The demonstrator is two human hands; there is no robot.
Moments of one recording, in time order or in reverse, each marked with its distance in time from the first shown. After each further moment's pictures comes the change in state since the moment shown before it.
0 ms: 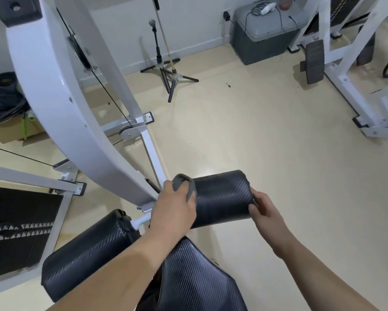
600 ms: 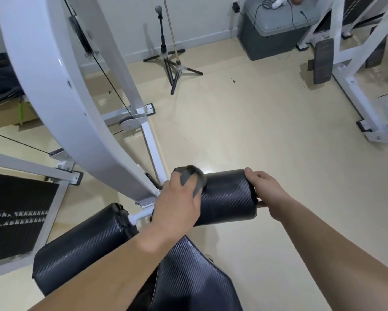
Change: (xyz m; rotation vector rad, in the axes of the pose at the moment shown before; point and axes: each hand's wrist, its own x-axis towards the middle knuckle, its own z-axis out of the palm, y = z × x) left_hand 0.004 0.005 -0.002 0.061 0.086 0.127; right_hand 0.069 -0.060 0.000 -0.064 -0.004 0.279
